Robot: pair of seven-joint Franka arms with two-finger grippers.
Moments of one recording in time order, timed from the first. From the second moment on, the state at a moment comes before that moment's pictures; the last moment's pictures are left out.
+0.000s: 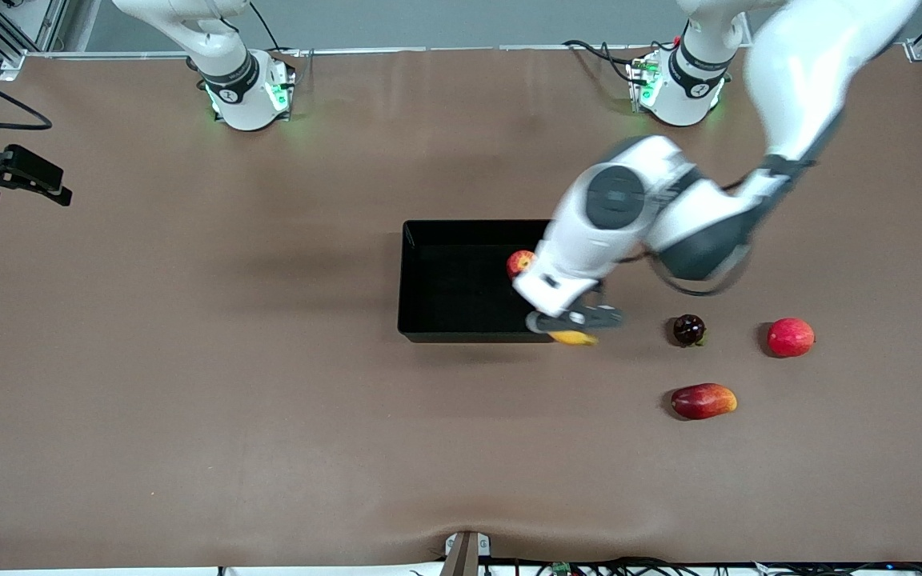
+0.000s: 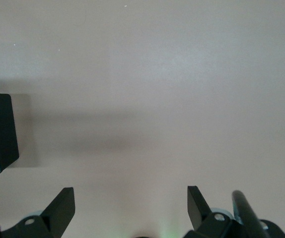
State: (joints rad) left arm 0.06 0.76 -0.99 -1.39 0.59 1.83 -1.03; right arm -0.02 0.00 -0.01 -1.51 0.01 1.45 -0.01
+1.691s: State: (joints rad) left arm -0.52 0.96 -0.50 -1.31 0.59 2.18 -1.24; right arm -0.03 0.00 -0.01 -1.51 0.01 1.44 -0.01
